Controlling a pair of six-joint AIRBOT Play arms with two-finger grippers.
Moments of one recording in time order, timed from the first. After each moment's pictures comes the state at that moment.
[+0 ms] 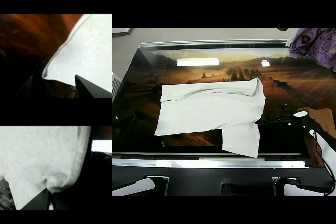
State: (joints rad) left arm 0.66 -1.37 1.03 1.11 -1.30 -1.47; right arm -0.17 -1.47 0.77 -0.55 1.01 0.98
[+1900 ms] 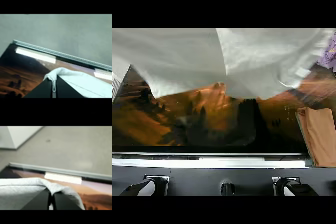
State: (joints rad) left arm 0.27 -0.97 1.98 1.42 -1.20 -1.69; right arm 0.04 -0.97 2.02 -1.17 1.12 1.52
